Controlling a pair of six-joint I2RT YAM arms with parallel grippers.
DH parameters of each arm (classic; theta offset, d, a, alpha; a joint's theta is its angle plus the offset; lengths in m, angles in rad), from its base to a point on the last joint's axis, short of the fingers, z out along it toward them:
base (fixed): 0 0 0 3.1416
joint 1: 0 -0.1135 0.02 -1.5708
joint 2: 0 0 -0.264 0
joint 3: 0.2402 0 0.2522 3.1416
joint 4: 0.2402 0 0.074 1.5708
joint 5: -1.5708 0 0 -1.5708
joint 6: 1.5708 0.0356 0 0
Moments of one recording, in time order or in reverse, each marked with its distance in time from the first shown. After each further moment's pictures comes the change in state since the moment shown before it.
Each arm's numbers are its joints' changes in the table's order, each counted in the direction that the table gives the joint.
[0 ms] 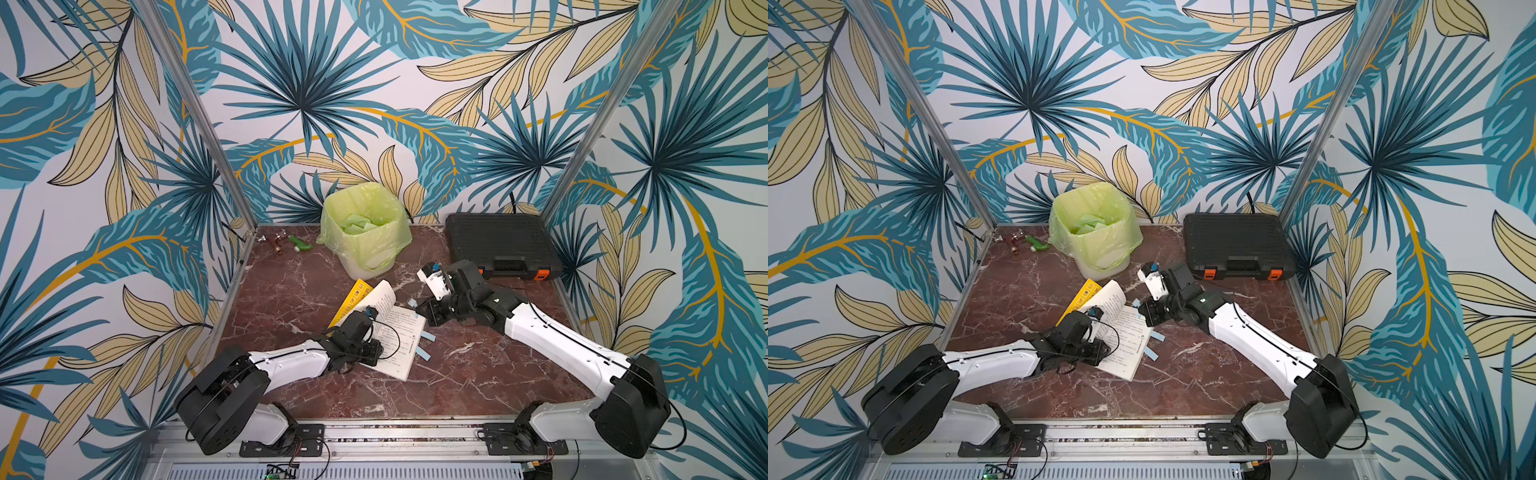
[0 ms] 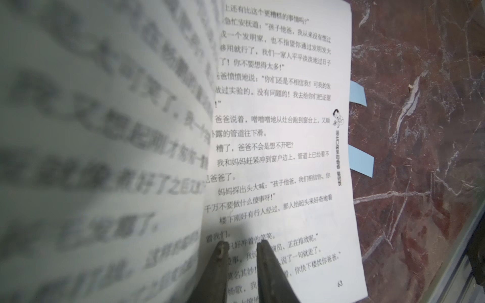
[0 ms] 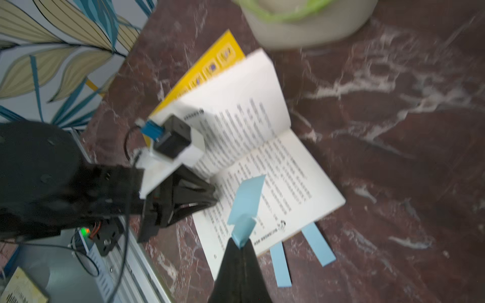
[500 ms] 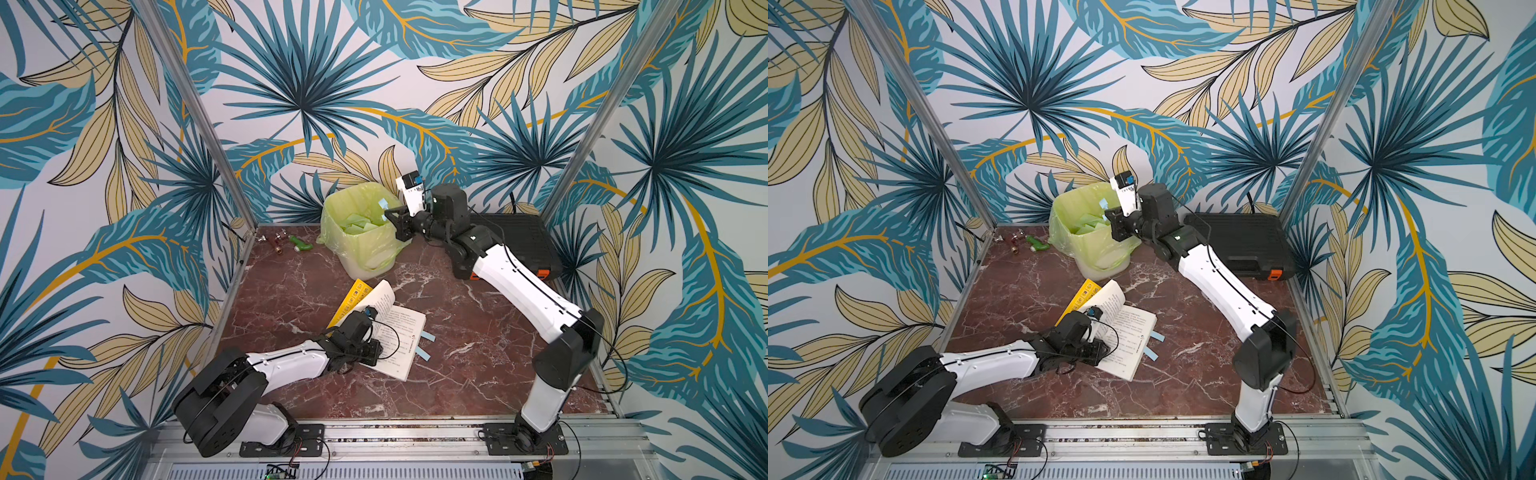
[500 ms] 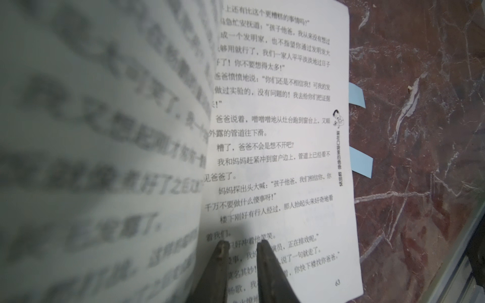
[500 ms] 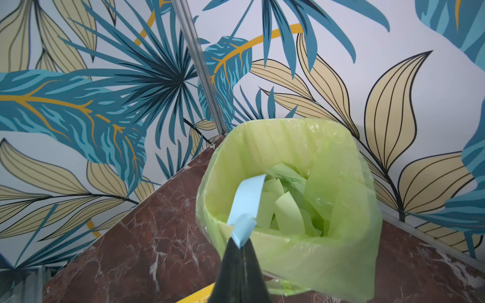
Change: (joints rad) left arm 0.000 0.022 -0.002 0.018 0.013 -0.001; right arm 0.029 -0.513 0.804 -0.184 -0.078 -0.095
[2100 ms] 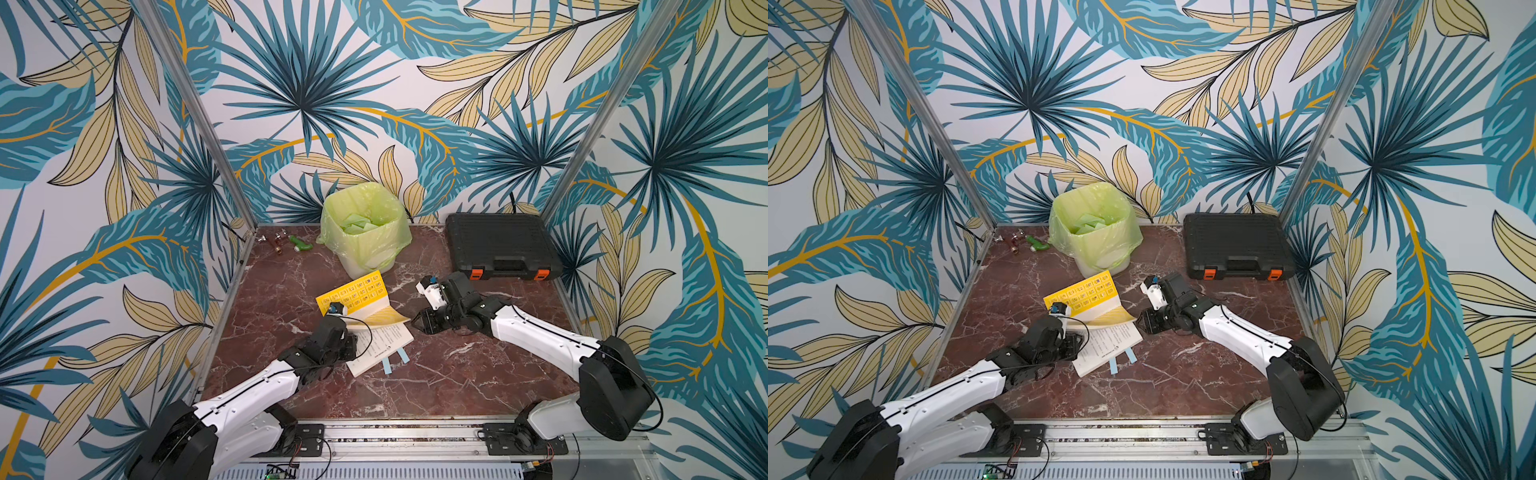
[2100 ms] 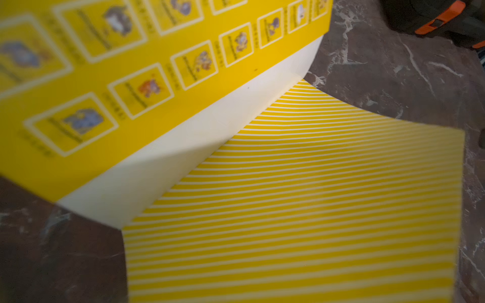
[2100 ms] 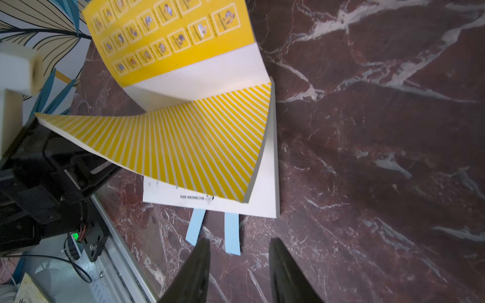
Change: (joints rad) left arm -0.133 0.351 -0.143 0.087 0.203 -0.101; right arm -0.026 0.414 -1.018 0.064 0.149 0.197
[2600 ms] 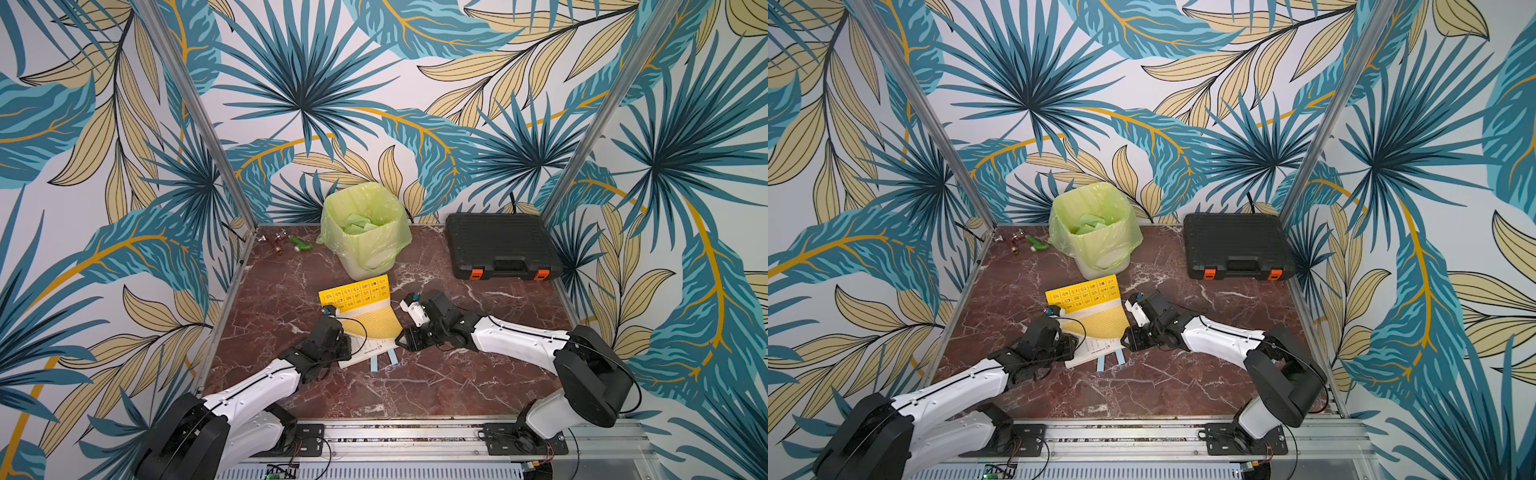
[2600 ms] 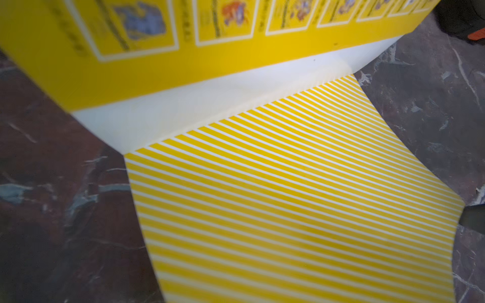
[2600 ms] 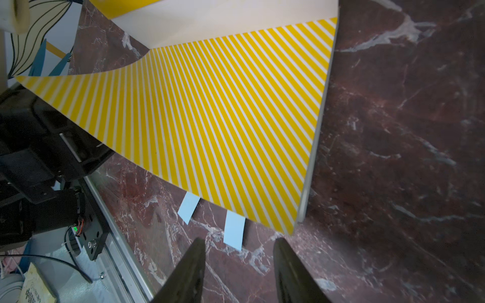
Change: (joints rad) left arm -0.050 -0.061 -0.027 -0.038 -0.011 -0.028; right arm -0.145 -0.097 -0.085 -0.219 -0.043 0.131
